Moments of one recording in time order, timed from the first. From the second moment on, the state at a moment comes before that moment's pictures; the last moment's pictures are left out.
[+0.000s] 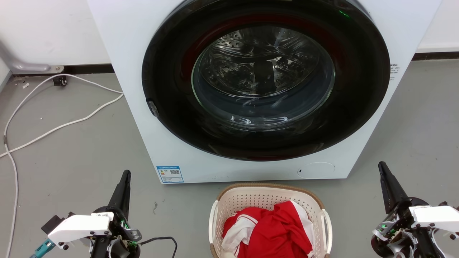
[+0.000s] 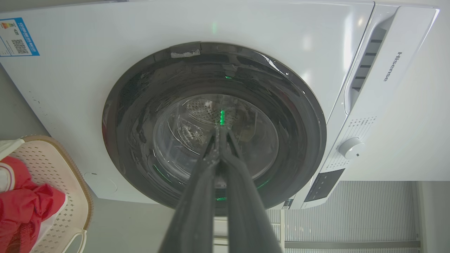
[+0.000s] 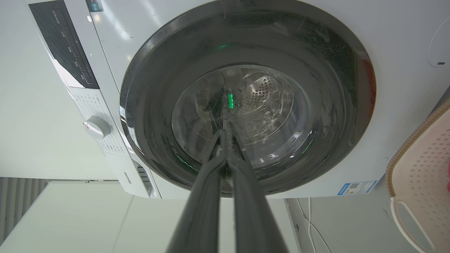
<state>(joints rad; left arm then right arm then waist) -0.10 0.05 0.11 0.25 -1.61 -0.13 0.11 -0.10 -0.05 -0.11 0.25 1.61 0.13 0.12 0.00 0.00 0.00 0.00</state>
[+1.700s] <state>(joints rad) -0.07 0.04 0.11 0.17 -1.26 -0.10 0.00 -0.06 -0.05 -0.07 0.17 1.15 0.13 0.00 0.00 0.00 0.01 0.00</state>
